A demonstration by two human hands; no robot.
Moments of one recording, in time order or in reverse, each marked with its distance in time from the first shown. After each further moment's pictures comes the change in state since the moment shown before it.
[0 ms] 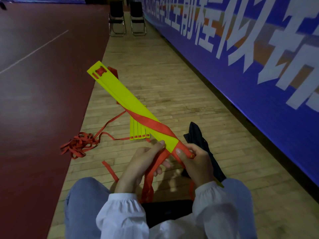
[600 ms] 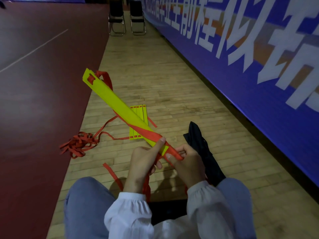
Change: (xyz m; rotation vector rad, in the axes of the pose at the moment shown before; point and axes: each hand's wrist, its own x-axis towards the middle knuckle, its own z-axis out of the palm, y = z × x) left_hand 0.008 -0.008 0.010 0.101 0.317 0.041; right_hand -0.006 -0.009 0.018 -0.109 -0.033 0.050
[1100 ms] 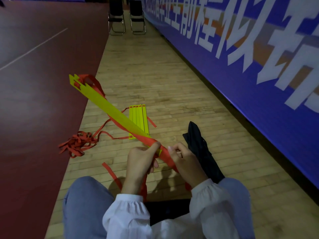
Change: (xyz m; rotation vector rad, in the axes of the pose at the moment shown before) left_hand 0.000 -0.007 -0.002 -0.022 0.081 0.053; right_hand 0.006 -0.005 -0.007 0.021 -0.261 -0.108
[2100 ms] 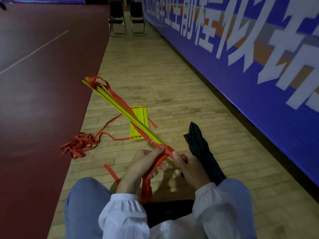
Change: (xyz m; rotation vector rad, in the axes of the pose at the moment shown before) left_hand -0.003 0.011 -0.008 0.082 -0.308 -0.138; right_hand 0.002 0.033 0.001 0.065 0.002 0.129
